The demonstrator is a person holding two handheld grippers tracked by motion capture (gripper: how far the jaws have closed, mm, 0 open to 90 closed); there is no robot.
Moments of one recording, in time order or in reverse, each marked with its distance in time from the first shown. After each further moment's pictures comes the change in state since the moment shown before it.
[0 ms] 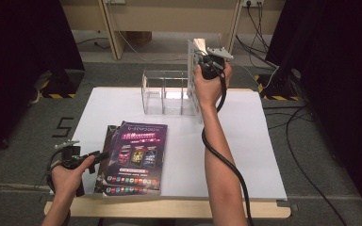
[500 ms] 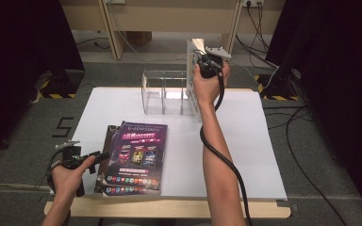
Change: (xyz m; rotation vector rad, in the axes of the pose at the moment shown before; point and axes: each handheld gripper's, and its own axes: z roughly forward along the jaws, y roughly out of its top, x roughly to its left) left arm -0.001 -0.001 0.001 -0.001 -0.005 -0.003; right arm 0.001 -0.002 0.012 0.004 0.002 0.011
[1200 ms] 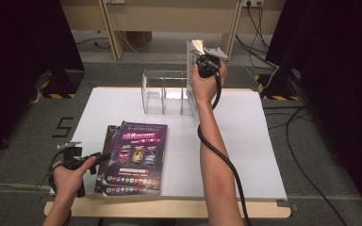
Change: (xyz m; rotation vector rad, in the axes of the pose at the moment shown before) left arm 0.002 -0.002 0.004 0.018 0.004 -0.002; right arm 0.000 -0.009 0.021 0.000 -0.021 -0.006
